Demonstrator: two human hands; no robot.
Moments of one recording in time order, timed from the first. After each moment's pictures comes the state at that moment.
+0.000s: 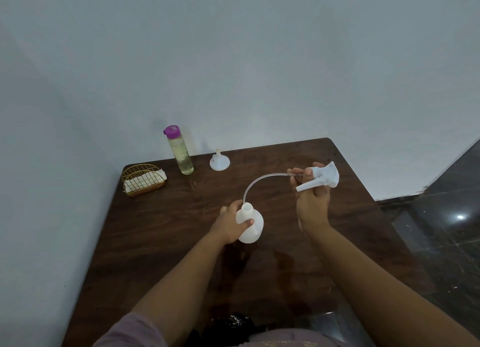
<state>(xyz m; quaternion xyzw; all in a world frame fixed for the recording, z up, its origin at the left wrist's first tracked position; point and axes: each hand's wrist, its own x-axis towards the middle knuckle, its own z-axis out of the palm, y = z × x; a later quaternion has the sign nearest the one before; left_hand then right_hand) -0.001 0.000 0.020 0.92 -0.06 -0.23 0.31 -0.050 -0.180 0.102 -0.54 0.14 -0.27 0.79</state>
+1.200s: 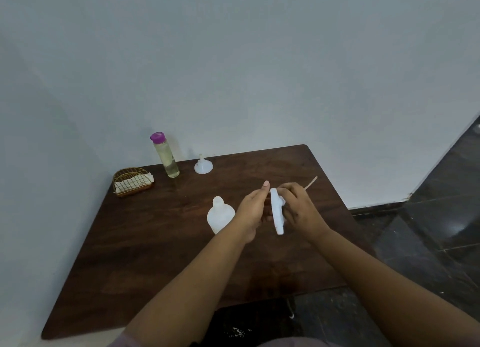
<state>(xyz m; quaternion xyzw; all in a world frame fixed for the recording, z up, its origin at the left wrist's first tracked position) -0.102 -0.139 0.122 0.67 0.06 -0.25 0.70 -0.122 -0.291 0.073 -0.91 -0.15 -0.21 0.32</state>
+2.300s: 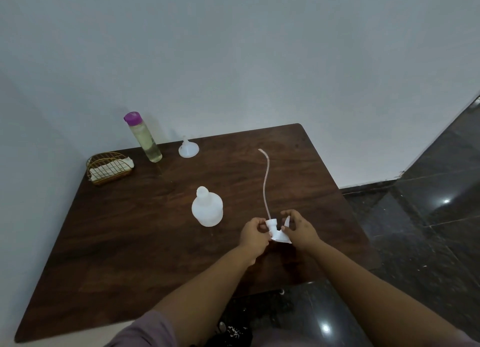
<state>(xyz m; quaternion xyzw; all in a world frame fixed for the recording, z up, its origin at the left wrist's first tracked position) -0.097 -0.167 -0.037 0.78 0.10 -0.27 0.55 -0.122 -0.319 -0.037 -0.88 0.16 0.10 0.44</state>
